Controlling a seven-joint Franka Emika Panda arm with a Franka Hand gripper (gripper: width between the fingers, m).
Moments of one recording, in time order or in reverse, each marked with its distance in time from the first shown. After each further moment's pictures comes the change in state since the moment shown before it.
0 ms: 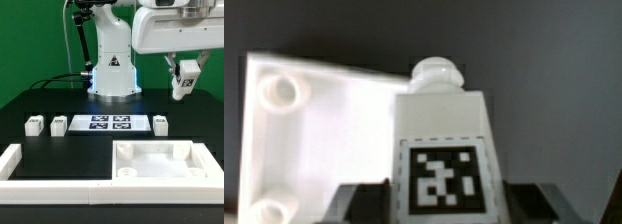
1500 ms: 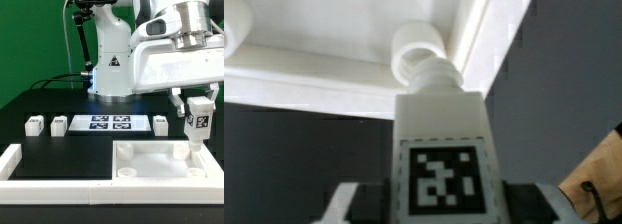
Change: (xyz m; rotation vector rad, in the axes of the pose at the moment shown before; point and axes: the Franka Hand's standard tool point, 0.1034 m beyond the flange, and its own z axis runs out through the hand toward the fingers) arm 0.088 0.018 0.038 0.004 0.484 -0.020
